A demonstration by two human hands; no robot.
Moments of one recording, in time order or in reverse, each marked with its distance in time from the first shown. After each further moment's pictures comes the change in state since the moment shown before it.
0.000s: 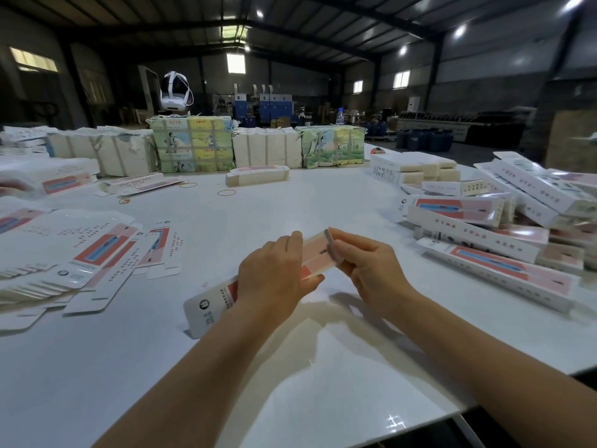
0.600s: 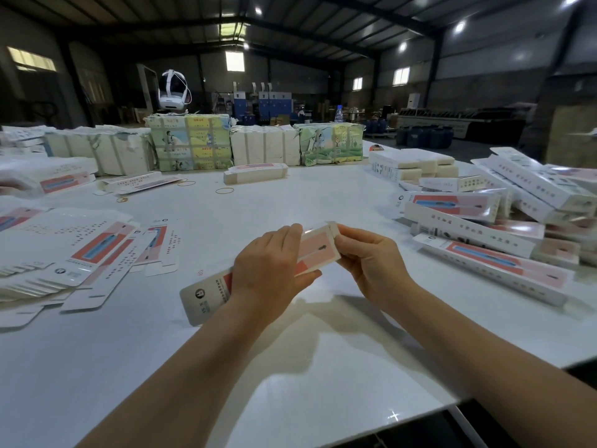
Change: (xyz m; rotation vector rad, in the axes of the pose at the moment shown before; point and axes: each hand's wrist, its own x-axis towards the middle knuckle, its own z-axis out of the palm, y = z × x) left_hand -0.002 0.001 -0.009 -0.064 0.185 0.121; right_hand 0.002 -0.003 -0.008 0.115 -0.039 -0.013
